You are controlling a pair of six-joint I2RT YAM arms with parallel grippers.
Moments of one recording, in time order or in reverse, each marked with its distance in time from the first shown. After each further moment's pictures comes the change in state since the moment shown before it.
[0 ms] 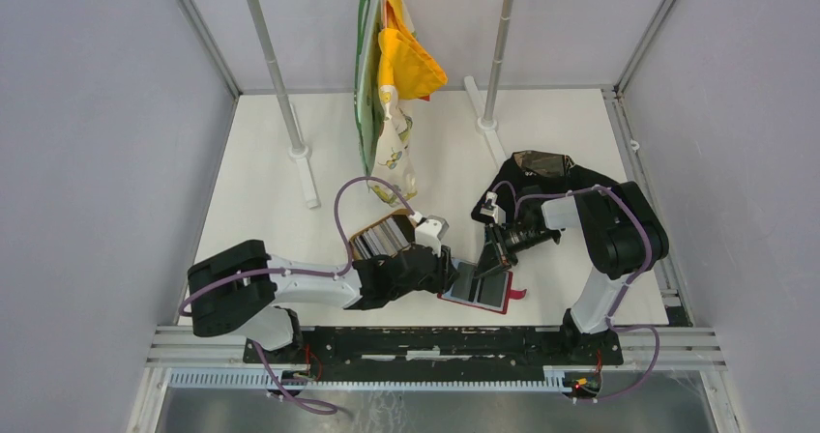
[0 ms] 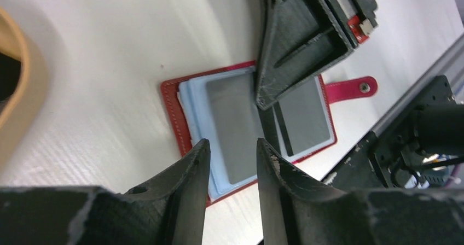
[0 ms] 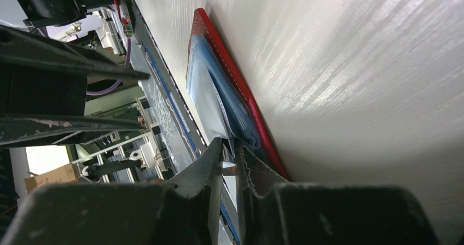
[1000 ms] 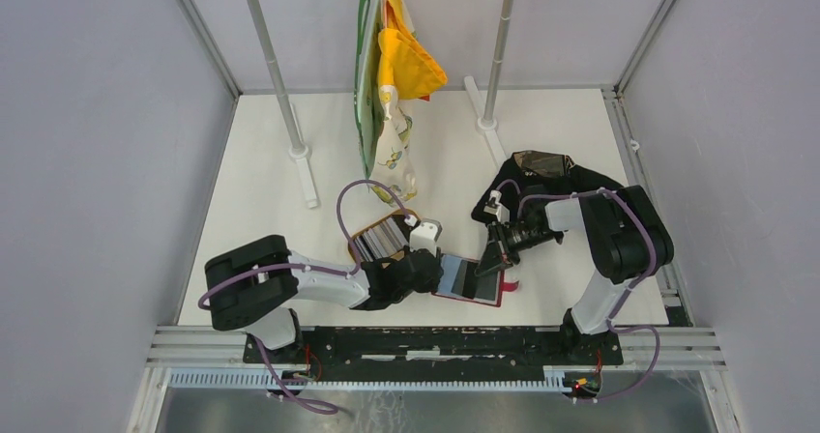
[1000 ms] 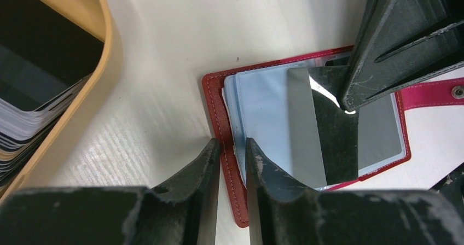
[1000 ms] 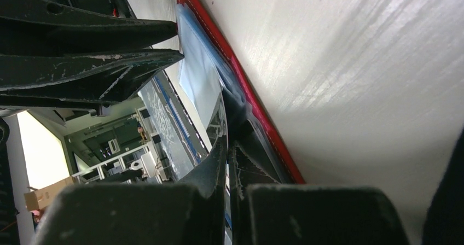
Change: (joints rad) left arm 0.003 0.092 -0.014 -0.028 -0.121 0.001; right arm -0.017 -0.040 -0.020 0.023 0.029 0.045
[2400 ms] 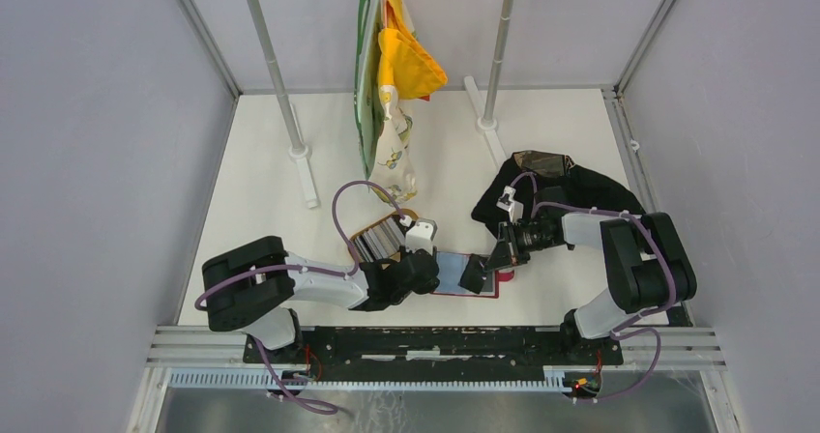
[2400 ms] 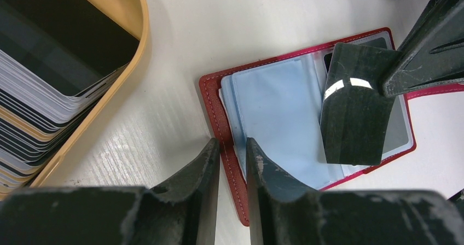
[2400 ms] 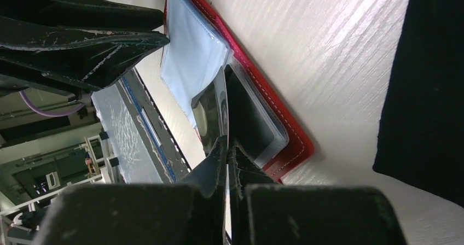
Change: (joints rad) left arm -0.006 -0.013 0.000 -0.043 -0.074 -0.035; right arm -0.062 -0.192 -0.106 0.080 0.066 -0.057
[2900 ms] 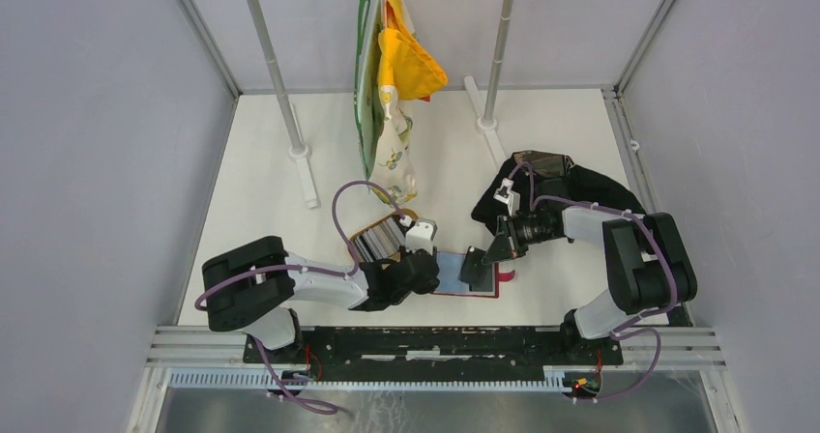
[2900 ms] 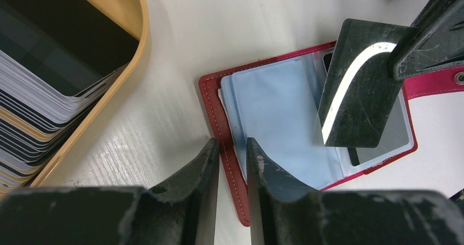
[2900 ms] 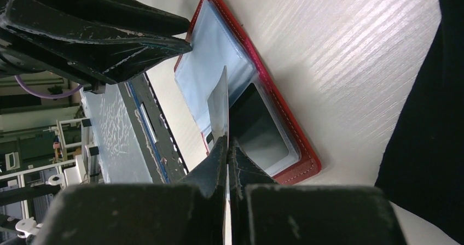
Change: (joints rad) left arm 0.000 0.000 -0.001 0.004 0.000 0.000; right arm -0.002 -0.011 0.060 -0.048 -0.061 -0.130
